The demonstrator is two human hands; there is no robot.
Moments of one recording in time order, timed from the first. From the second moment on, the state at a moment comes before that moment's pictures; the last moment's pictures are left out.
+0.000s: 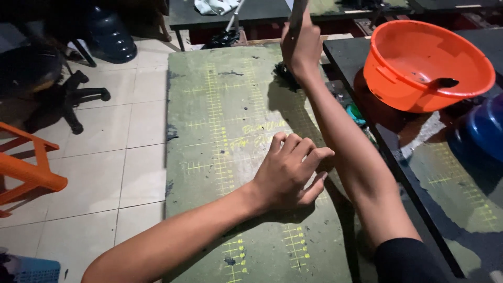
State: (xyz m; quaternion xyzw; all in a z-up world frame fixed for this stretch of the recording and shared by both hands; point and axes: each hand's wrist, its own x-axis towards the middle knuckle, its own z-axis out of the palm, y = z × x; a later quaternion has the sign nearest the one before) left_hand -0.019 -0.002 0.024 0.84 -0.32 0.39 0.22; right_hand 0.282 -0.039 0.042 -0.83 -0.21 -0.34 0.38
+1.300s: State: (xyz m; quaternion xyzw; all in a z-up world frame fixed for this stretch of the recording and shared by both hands) left_hand -0.011 0.000 0.018 0.85 -0.33 0.36 0.19; right_hand 0.296 -0.074 0.051 -0.86 -0.19 -0.38 0.28
